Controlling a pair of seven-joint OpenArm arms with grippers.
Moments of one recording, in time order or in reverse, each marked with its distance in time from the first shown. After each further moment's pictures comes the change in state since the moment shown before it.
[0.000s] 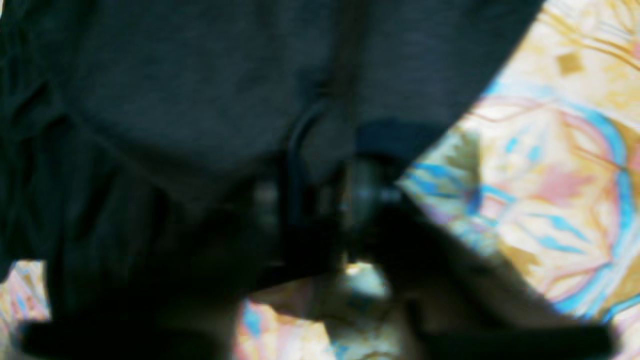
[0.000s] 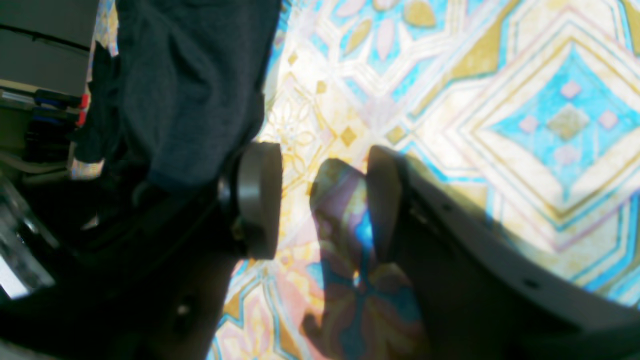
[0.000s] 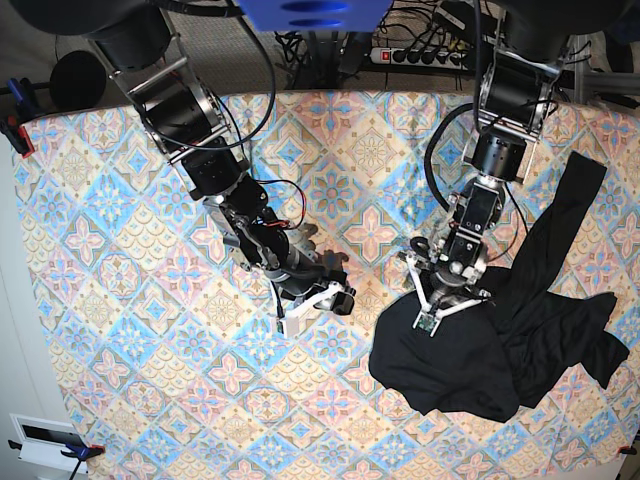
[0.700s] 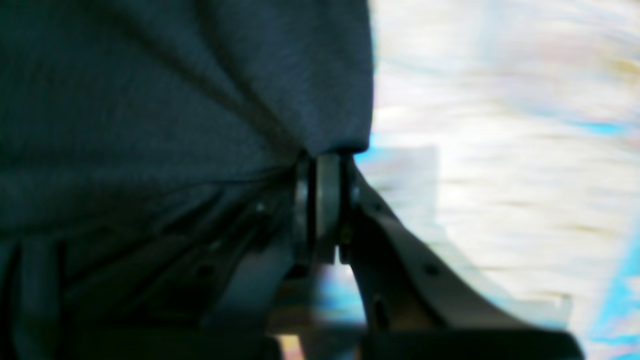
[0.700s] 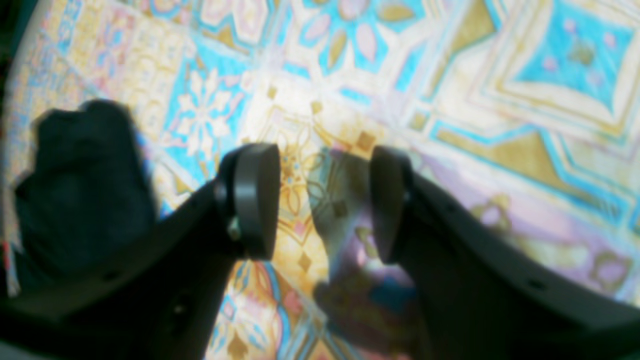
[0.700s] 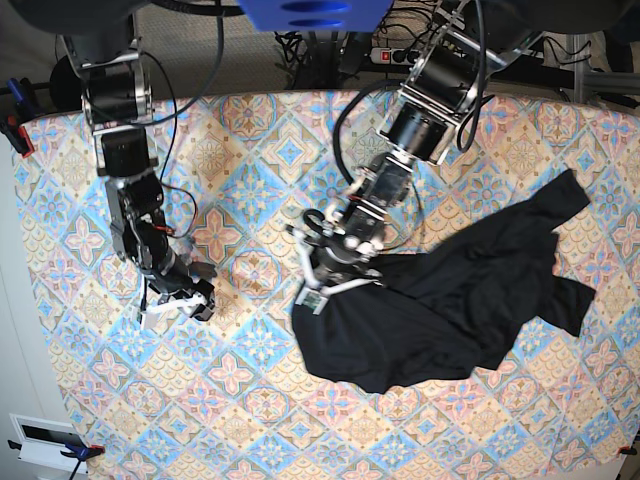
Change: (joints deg) left arm 2.8 20.7 8.3 3.8 -1.8 1.6 2.6; right arm -6.7 16.9 21.7 11.9 -1.5 -3.6 -8.4
